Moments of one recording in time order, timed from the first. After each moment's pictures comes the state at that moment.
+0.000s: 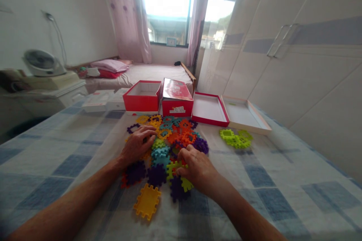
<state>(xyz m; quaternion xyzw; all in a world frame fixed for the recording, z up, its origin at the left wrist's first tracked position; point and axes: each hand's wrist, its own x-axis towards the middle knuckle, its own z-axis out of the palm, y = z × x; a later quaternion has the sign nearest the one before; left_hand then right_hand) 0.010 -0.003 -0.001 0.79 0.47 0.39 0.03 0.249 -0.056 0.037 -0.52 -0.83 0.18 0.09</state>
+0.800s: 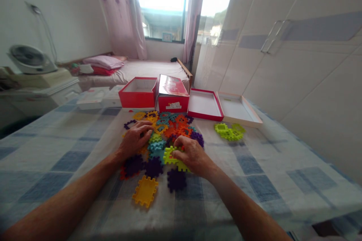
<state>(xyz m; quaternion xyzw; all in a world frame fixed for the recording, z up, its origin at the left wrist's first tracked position) 0.009 0.000 -0.005 0.79 0.47 0.39 0.02 0.246 -0.059 0.048 -0.50 -0.79 0.27 0.23</state>
